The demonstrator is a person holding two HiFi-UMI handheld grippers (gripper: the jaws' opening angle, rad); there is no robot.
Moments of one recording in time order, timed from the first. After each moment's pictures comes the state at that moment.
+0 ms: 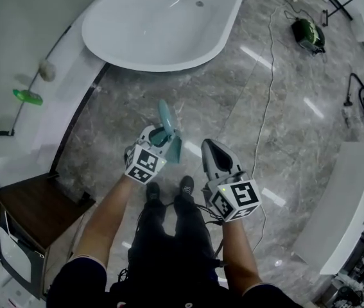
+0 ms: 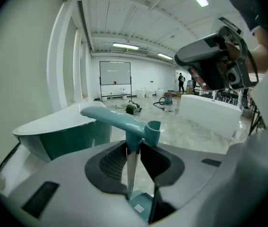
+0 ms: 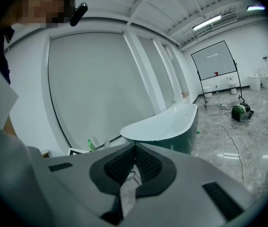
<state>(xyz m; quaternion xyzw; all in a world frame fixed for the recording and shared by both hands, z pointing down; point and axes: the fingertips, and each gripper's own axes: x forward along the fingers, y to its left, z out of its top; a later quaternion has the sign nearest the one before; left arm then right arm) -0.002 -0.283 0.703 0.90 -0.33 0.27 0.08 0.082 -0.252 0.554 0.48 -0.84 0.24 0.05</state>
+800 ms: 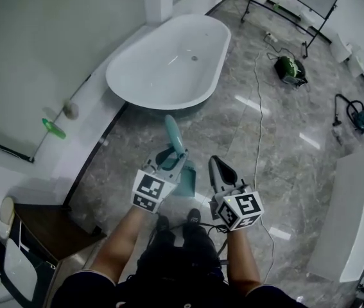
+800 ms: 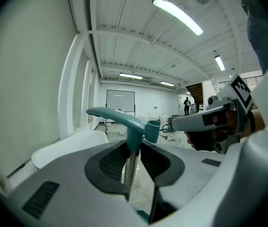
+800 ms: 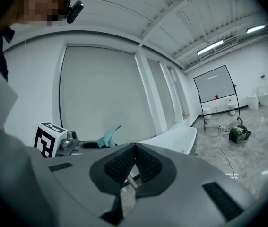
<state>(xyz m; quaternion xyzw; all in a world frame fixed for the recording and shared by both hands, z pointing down) -0.012 -0.202 0.448 0.92 -0.38 0.12 0.04 0.070 -0.168 0.415 0.51 -0.84 0.15 -0.01</state>
